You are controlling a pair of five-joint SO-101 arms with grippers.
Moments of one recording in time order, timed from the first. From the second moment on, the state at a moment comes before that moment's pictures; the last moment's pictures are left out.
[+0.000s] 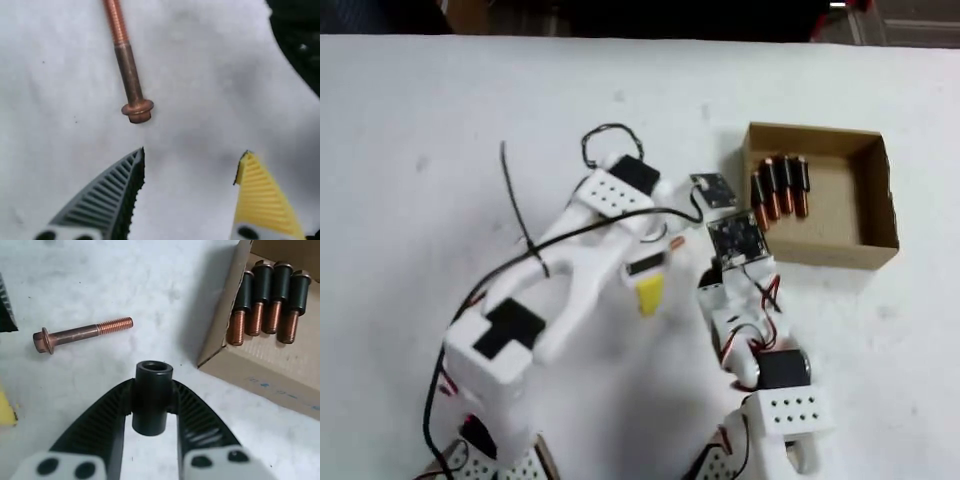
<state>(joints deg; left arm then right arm) 27.1 23.5 -8.5 88.6 -28.1 -10.0 -71.5 81.7 40.2 14.5</state>
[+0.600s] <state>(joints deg) 22.1 44.5 -28.2 87.3 -28.1 -10.0 -71.6 82.2 40.0 14.5</state>
